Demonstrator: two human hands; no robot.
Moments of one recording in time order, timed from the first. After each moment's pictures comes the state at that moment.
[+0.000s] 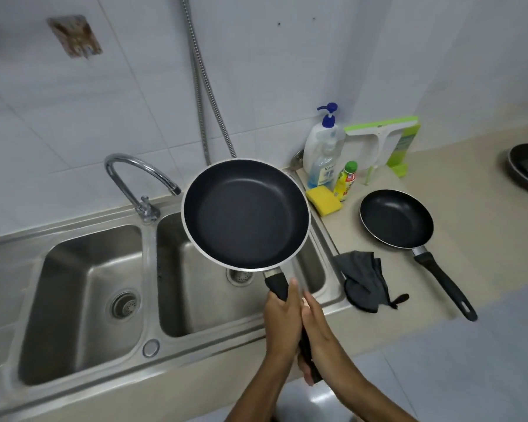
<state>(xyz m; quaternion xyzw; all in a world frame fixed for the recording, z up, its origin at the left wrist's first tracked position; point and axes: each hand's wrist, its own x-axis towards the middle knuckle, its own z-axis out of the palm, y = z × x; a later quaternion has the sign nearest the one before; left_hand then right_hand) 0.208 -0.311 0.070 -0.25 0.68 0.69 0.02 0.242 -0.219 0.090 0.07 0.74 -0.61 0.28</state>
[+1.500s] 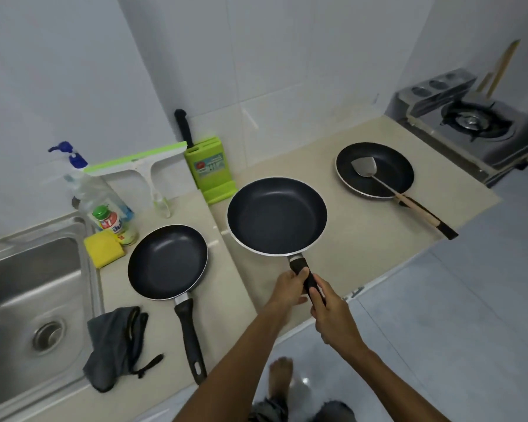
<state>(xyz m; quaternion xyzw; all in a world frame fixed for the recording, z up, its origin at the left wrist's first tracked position) -0.006 0.274 -0.010 -0.19 0.66 0.65 0.32 0.073 0.380 0.012 0.14 0.83 -0.52 0.09</state>
